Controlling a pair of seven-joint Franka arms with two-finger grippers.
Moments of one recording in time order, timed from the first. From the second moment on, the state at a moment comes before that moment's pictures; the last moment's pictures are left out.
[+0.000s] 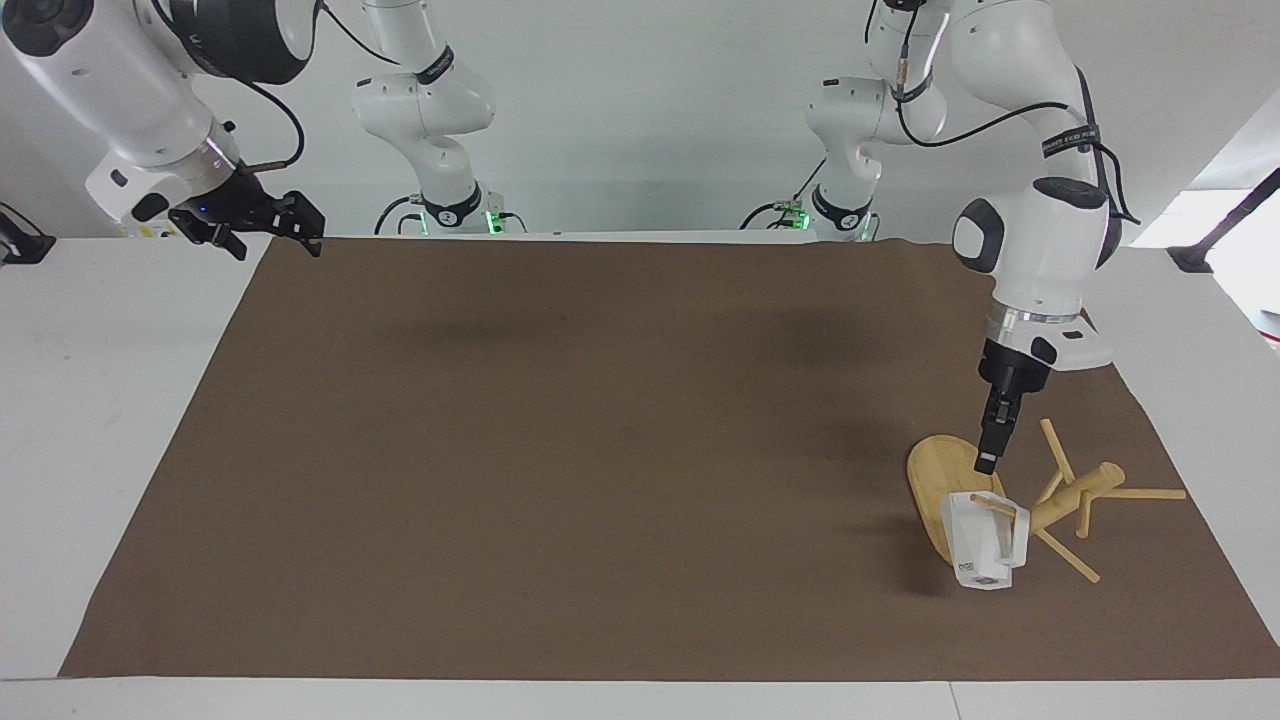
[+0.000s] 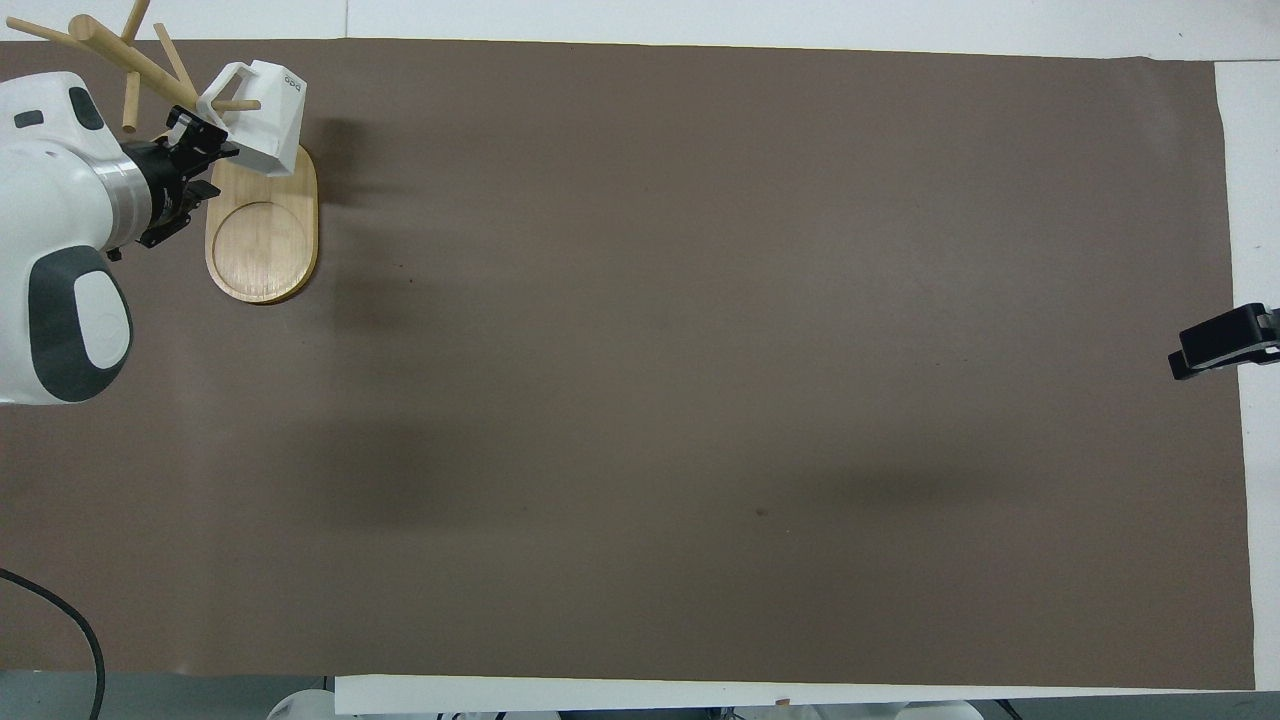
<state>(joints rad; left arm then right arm) -0.27 0.12 0.15 -2.02 -0.03 2.61 -0.97 0.08 -0.06 -0.22 -1.67 -0.04 1.40 -0.17</state>
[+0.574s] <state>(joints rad) -0.30 0.00 0.14 -1.78 -0.02 2.03 -0.94 0.09 -0.06 -0.21 -1.69 -0.04 1.43 -0.08</state>
